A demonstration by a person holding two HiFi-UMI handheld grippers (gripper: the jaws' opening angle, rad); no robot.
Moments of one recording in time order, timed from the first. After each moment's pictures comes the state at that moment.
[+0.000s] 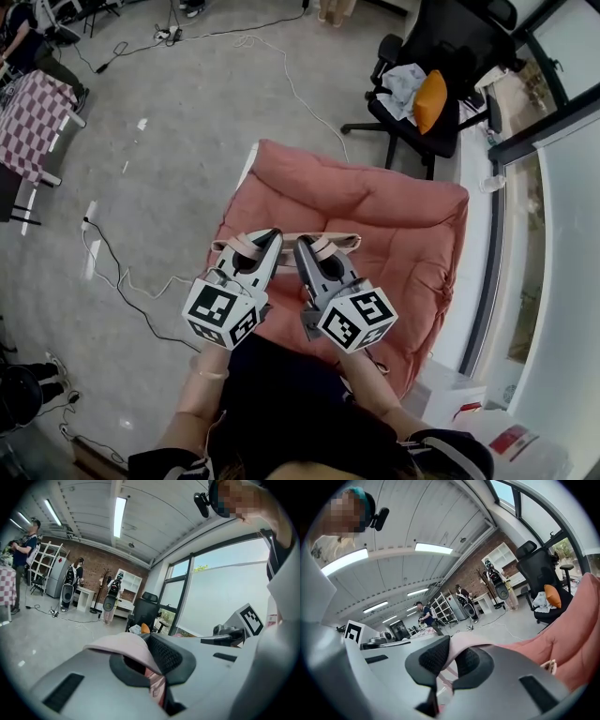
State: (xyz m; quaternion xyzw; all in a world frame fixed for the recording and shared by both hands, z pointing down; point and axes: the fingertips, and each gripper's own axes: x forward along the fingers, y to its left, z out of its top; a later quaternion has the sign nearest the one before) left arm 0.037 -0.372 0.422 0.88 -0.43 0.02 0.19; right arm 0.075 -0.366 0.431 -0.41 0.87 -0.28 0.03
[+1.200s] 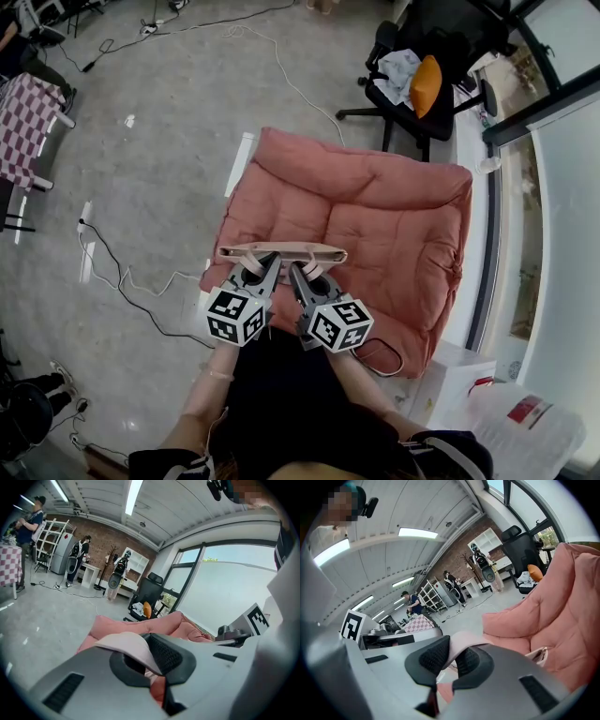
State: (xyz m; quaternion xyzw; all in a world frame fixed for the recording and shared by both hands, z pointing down) left arm -0.010 -0.314 0.535 0.86 -0.40 0.09 0.29; right arm 0.025 -0.295 0.545 -0.45 0.81 -0.37 -0.04
